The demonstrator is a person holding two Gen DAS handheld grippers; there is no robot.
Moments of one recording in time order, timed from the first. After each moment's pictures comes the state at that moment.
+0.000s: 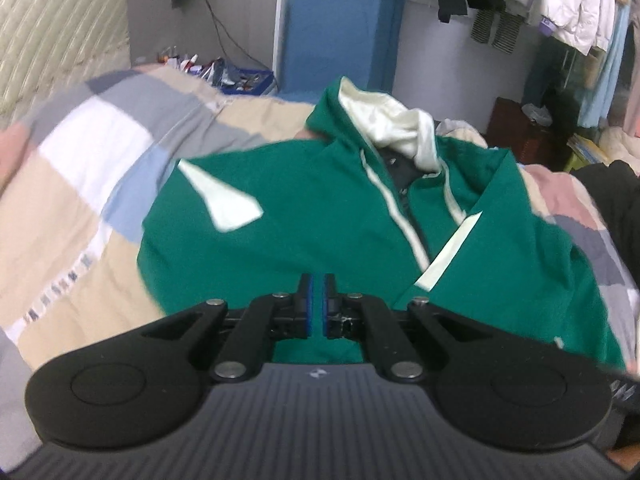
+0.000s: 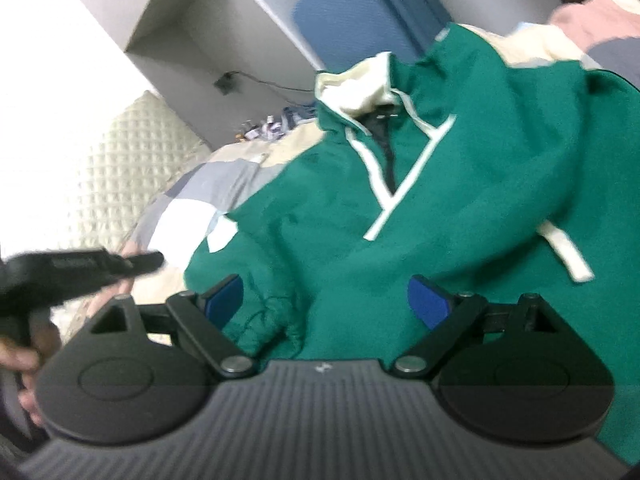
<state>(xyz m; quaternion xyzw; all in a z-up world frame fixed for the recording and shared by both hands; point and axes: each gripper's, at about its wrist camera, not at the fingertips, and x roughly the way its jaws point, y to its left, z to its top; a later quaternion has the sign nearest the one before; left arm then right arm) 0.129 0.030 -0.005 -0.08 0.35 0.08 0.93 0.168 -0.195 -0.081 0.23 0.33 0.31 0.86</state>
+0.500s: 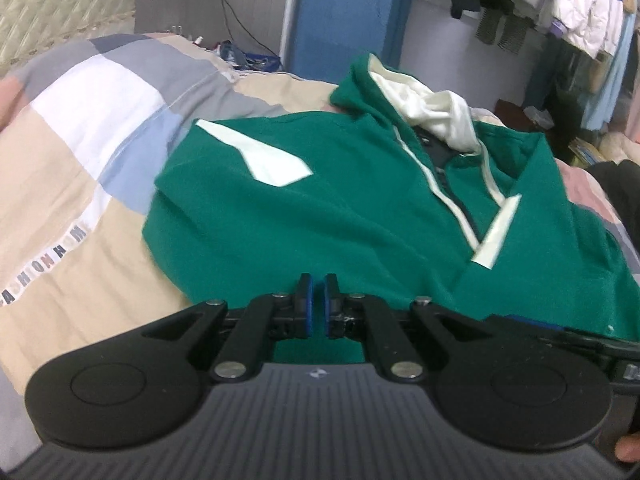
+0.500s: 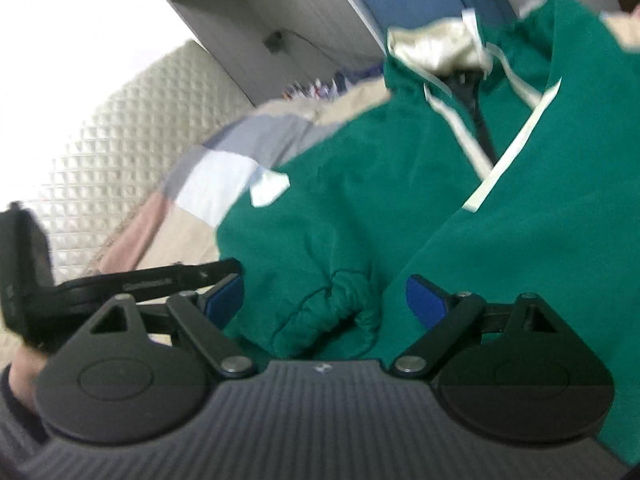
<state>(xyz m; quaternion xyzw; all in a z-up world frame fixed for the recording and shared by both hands) 0.143 0.094 -0.075 -0.10 0.34 0.07 0.93 0.187 -0.108 -0.102 0.19 0.35 0.36 0.84</state>
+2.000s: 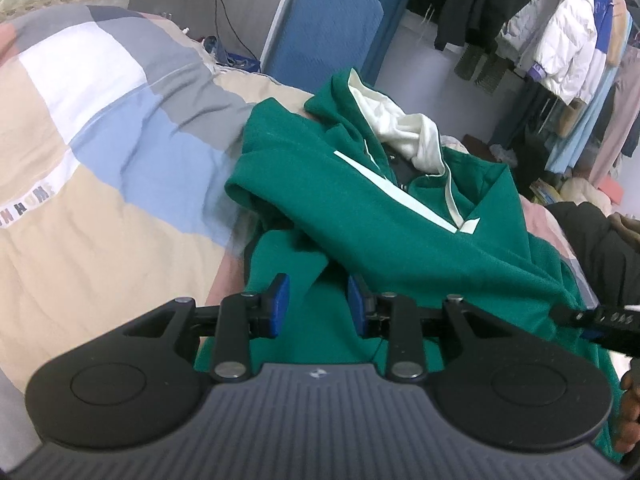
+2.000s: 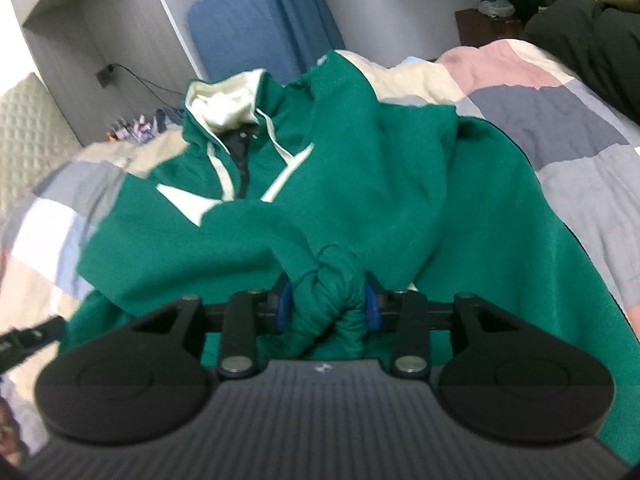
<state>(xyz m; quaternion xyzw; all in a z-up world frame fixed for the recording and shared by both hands) 0.129 0.093 -0.088 -0.18 0.30 0.02 0.94 0.177 -0.219 -0.075 0.14 0.35 0.10 0.92</state>
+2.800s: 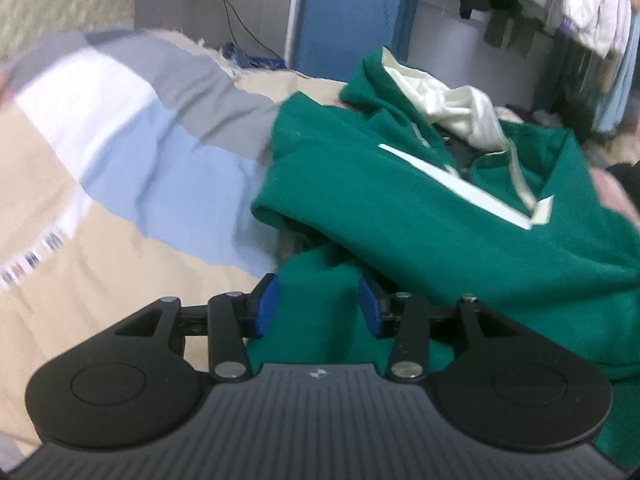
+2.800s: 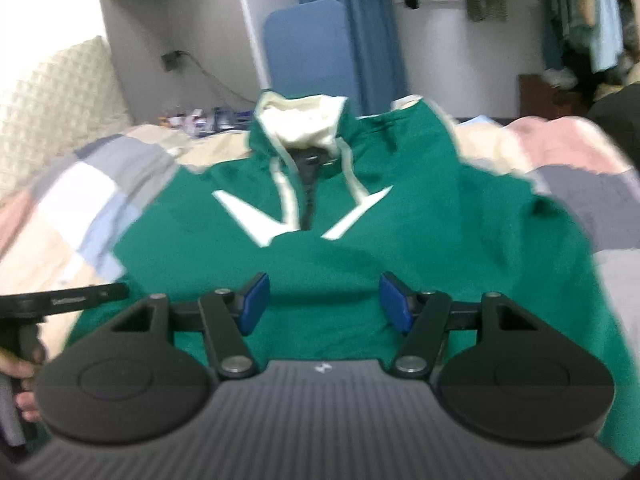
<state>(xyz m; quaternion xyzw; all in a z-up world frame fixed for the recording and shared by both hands) 0.188 0.096 -0.112 -0.08 0.32 0.09 0.94 0.178 -0.173 -0.057 0.04 0.28 0.16 0.95</state>
